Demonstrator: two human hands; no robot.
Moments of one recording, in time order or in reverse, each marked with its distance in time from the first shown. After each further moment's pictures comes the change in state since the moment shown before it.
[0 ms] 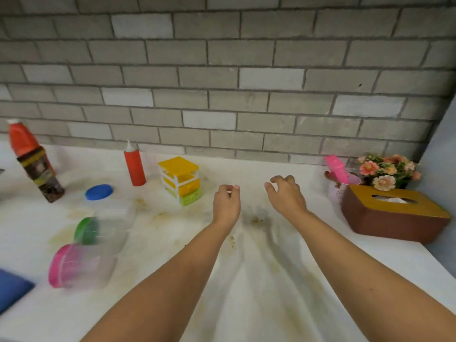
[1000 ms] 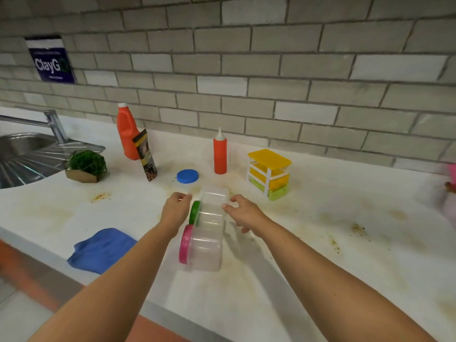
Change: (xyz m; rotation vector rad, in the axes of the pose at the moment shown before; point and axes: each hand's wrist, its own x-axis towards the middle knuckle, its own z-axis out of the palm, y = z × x) left_hand 0.055 -0.124 -0.327 0.129 0.232 -0.250; right_hand -0.073 -0.242 0.195 0.309 -0.622 -0.074
